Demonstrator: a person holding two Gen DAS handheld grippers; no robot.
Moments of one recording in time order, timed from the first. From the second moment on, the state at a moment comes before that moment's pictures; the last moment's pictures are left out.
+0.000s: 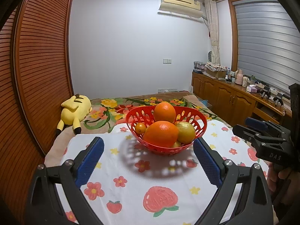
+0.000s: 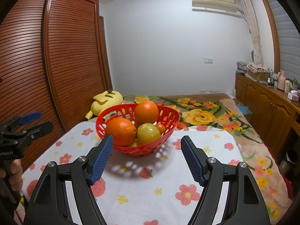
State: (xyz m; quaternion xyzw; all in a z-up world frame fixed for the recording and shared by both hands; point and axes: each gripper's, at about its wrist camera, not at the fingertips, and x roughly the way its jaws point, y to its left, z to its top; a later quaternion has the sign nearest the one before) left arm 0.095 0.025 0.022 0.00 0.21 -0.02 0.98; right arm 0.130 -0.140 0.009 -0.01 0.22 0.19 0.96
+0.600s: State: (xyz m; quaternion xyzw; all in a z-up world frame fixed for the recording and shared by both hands) left arm 0.090 0.027 0.017 -0.01 0.22 -0.02 0.98; right arm 0.124 -0.144 0.016 -0.02 0.21 0.18 0.96
